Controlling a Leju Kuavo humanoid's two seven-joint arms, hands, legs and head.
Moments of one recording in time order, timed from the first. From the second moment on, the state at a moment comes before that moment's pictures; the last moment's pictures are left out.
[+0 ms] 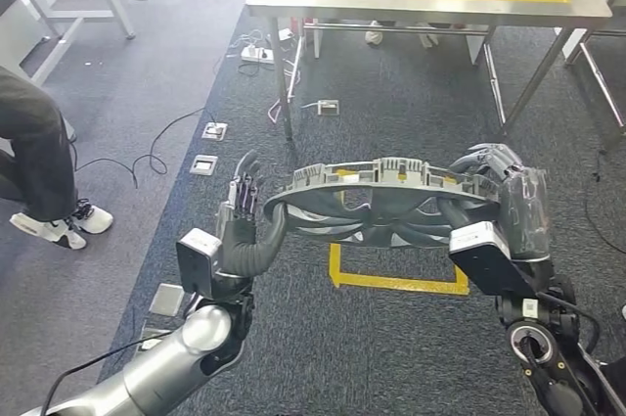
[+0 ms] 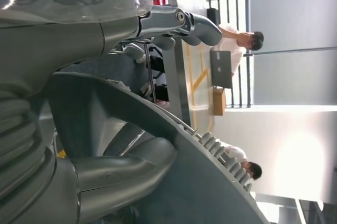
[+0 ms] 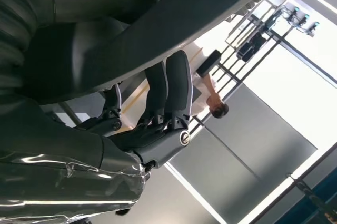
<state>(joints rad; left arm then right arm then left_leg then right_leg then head) -0.25 0.16 -0.64 -1.59 0.22 0.64 -0.47 -0.43 -0.15 0.75 -1.63 0.36 -0.45 -0.18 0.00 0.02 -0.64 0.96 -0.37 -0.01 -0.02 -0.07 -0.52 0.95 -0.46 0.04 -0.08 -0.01</state>
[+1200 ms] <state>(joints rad) -0.27 0.16 -0.68 -1.58 0.28 0.62 -0.49 -0.43 -0.15 0.76 -1.61 0.34 -0.48 -0.18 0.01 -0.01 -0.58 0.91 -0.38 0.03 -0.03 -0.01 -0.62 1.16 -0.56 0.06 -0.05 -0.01</state>
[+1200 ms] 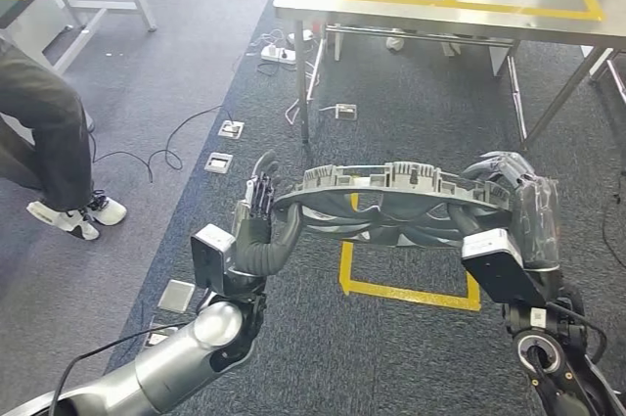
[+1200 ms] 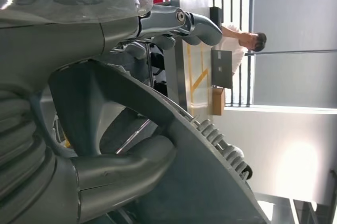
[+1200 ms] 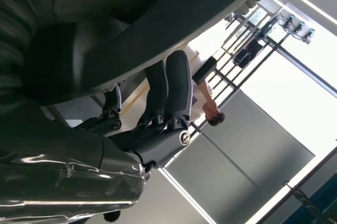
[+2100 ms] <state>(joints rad) -0.28 0.16 -0.69 -1.58 0.27 0.62 -0.48 -0.41 -0.15 0.76 -1.60 0.34 -0.49 -0.19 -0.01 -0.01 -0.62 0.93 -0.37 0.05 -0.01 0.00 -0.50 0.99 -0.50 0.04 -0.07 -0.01</state>
